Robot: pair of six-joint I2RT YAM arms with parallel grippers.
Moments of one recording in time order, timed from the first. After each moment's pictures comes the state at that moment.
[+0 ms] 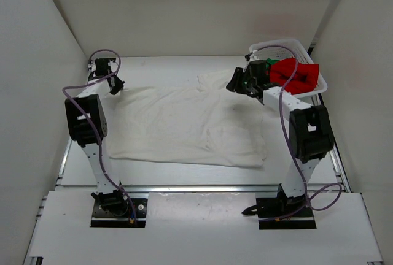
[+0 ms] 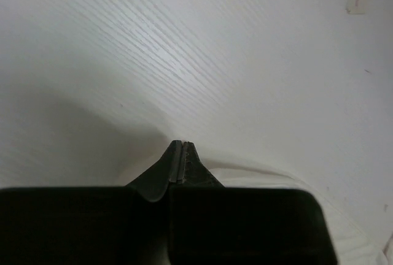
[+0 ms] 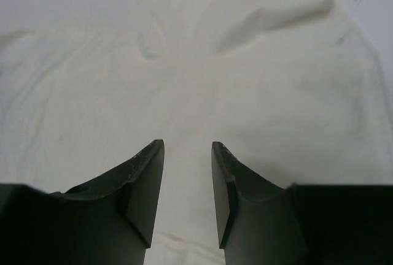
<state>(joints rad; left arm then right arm) 0.15 2.15 1.59 -0.26 -0.06 -0.61 0.25 1.78 1.20 -0.01 -0.24 0.40</state>
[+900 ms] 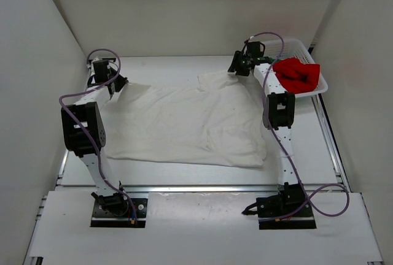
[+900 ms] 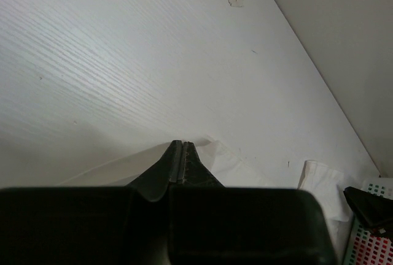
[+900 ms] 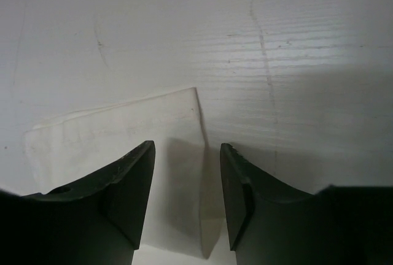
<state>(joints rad) 0.13 1.93 1.35 -0.02 0.09 -0.75 0.13 2.75 2.58 -0.57 -0.24 0.36</state>
